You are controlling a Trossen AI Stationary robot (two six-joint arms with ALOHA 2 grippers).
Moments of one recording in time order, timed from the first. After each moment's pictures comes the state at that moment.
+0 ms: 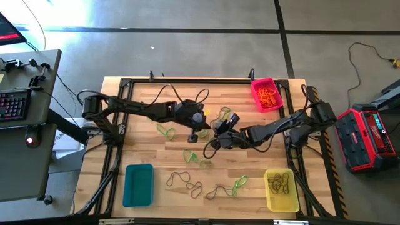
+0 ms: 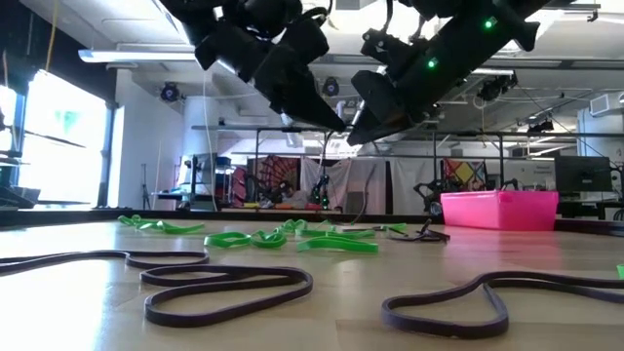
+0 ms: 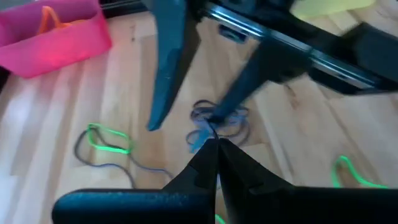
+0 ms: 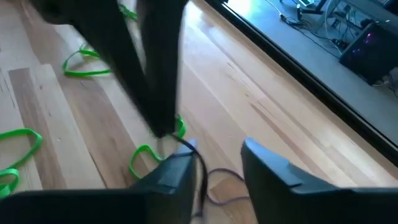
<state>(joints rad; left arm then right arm) 0.13 1.70 1.07 0.01 0.16 0.27 0.19 1.64 0.91 -0.03 0.77 0.33</state>
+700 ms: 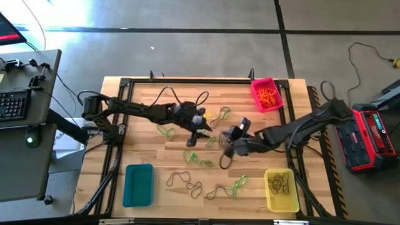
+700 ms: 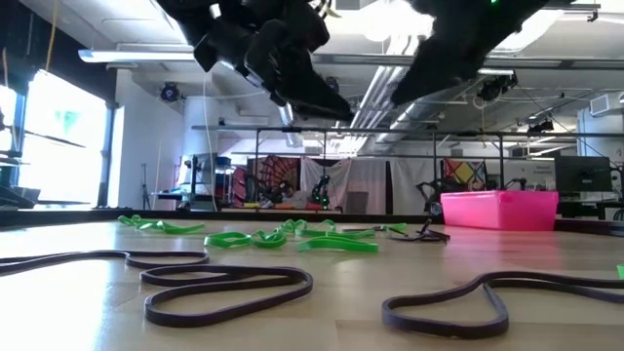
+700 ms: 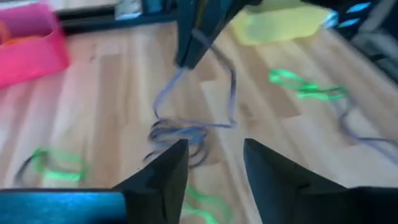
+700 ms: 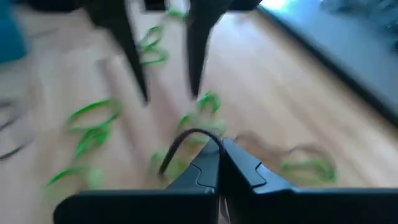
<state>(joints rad) 0.10 1.70 1.05 0.08 0.29 0.21 0.33 1.41 0.91 -0.32 0.70 0.48</state>
